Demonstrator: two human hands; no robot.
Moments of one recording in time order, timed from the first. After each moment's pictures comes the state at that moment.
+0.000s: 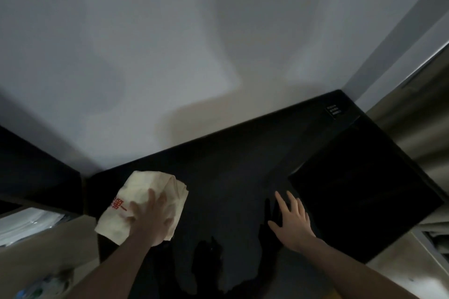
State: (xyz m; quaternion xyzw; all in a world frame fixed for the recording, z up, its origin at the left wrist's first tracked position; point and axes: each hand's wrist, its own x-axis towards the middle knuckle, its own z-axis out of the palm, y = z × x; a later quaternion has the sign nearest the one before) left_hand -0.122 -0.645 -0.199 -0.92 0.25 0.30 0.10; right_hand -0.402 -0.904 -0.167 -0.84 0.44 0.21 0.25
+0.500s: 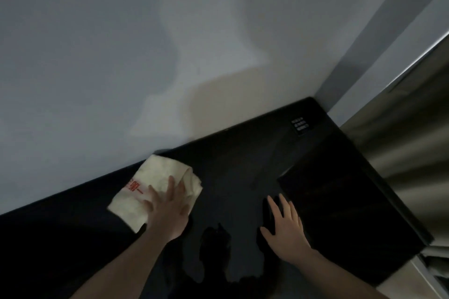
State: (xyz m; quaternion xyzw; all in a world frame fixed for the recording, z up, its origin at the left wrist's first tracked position) left_hand -0.185 -0.945 -0.244 -0.90 0.29 0.34 0.01; right_hand -0.458 -1.142 -0.202 -0.84 0.42 0.19 0.27
